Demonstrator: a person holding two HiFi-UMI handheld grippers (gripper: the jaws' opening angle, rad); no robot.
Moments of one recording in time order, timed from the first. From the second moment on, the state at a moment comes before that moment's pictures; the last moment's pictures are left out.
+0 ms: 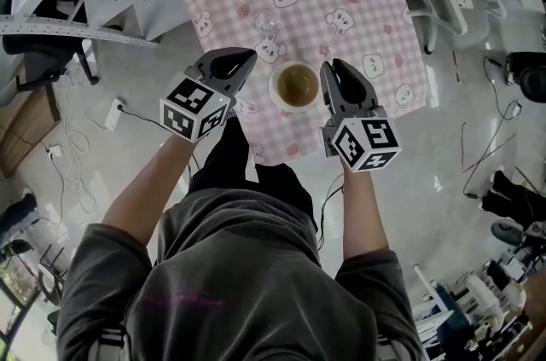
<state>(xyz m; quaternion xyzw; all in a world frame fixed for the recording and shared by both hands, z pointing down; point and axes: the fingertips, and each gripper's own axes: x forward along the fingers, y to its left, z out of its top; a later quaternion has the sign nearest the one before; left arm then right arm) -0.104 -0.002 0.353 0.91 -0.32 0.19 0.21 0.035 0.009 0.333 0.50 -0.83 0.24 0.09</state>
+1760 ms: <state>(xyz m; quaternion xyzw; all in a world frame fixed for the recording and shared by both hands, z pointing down) -0.182 -0.023 0.434 0.88 -0.34 0.19 0.28 -0.084 -0.059 0.463 0.43 -0.86 0.18 0.22</state>
